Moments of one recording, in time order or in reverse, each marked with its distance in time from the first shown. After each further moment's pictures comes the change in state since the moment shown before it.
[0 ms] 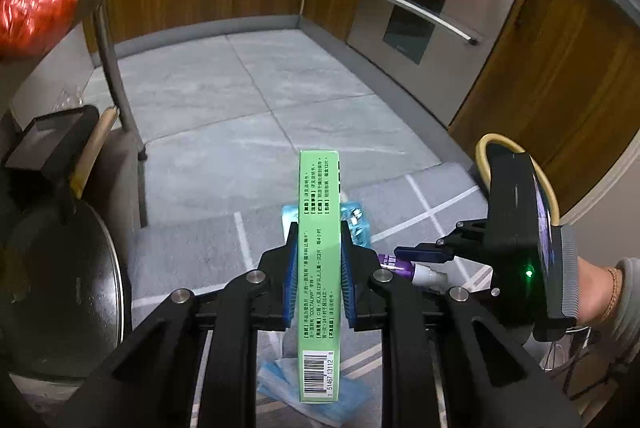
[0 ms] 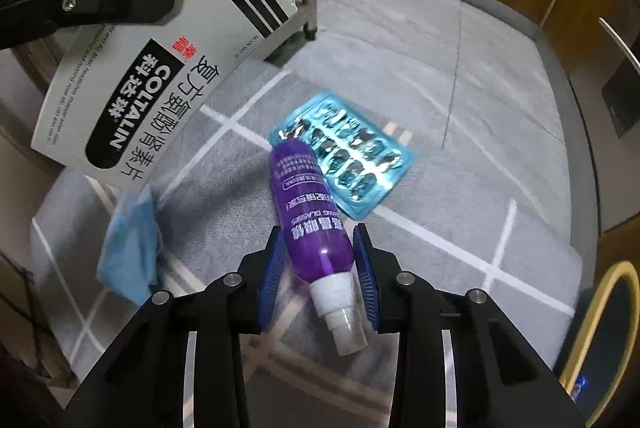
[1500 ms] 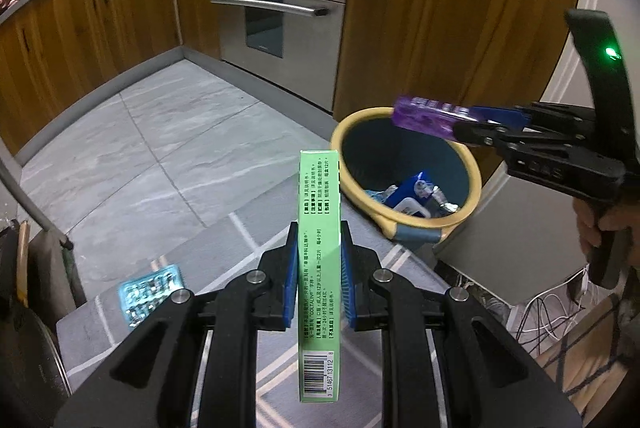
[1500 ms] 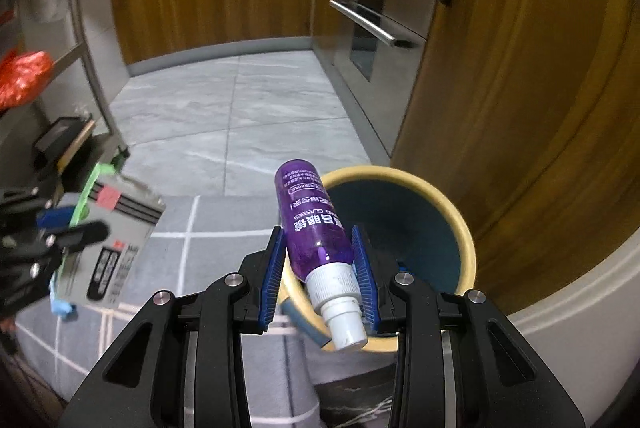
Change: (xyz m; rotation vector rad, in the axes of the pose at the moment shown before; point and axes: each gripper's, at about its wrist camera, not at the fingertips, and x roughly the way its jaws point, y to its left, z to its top) left arm 0.036 -0.221 0.019 0.340 0.023 -0.150; right arm -0.206 -0.180 -0.133 0.534 -0.243 -0.437
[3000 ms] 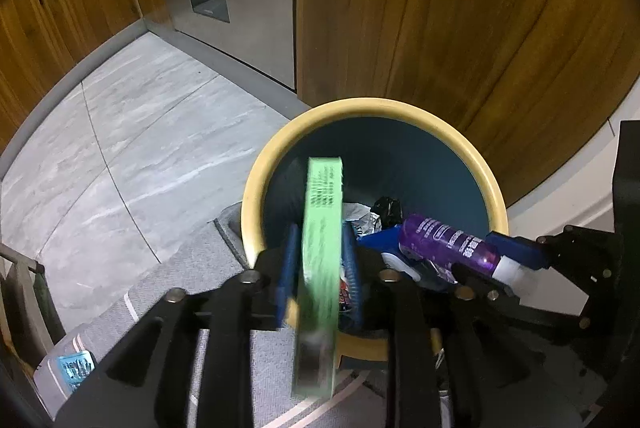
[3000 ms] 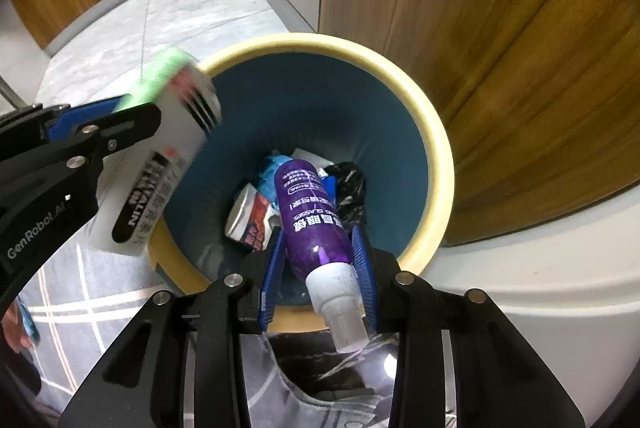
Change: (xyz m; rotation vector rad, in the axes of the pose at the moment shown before) left arm 0.170 -0.082 0.091 0.029 0.185 0.018; right arm 0.096 -0.073 -0.038 0.203 0.382 -0.124
